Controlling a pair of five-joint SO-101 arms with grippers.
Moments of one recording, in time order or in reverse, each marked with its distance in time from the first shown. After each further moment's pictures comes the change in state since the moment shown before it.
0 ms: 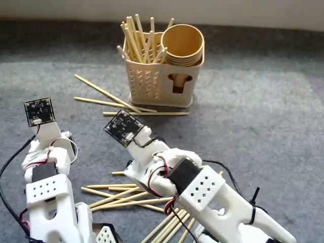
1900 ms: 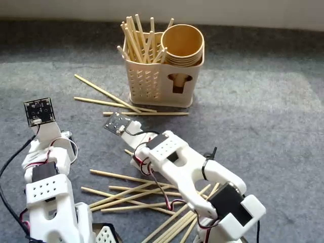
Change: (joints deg) left arm 0.0 0.0 0.0 0.0 0.0; right arm 12.2 40.8 -4.5 -19.5 14.6
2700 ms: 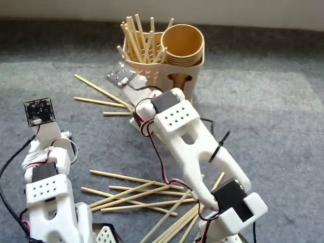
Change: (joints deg) left arm 0.0 0.0 0.0 0.0 0.0; right arm 6.2 0.2 -36.4 29.5 0.3
